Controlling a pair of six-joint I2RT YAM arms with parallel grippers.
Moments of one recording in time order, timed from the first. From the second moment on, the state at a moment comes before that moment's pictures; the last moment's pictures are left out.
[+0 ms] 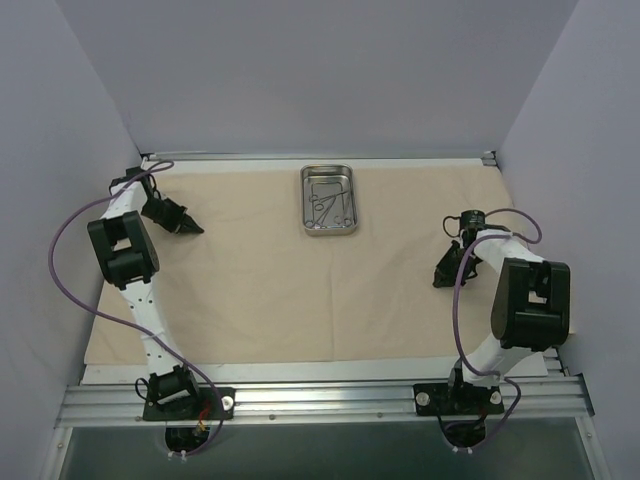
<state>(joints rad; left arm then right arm) 0.29 2.45 2.03 -1.02 0.50 -0.64 -0.13 1.63 0.91 -0.64 -0.06 0.59</state>
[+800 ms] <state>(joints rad) 0.30 2.45 2.02 -1.00 0.53 -0.63 0.07 1.79 1.04 -0.47 -0.07 0.66</state>
